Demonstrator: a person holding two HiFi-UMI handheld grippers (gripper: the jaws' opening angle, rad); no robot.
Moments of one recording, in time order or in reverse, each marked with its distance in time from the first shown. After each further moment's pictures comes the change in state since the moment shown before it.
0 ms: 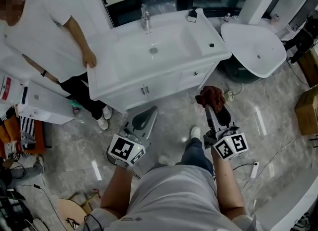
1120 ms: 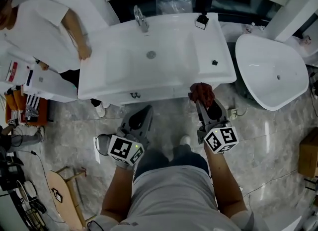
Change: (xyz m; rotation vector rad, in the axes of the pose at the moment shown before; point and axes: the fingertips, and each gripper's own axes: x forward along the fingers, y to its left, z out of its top) left arm 0.200 0.023 -0.027 -0.057 0.116 0.360; right arm 0.146 -0.202 -0.020 0.066 0.214 0.179
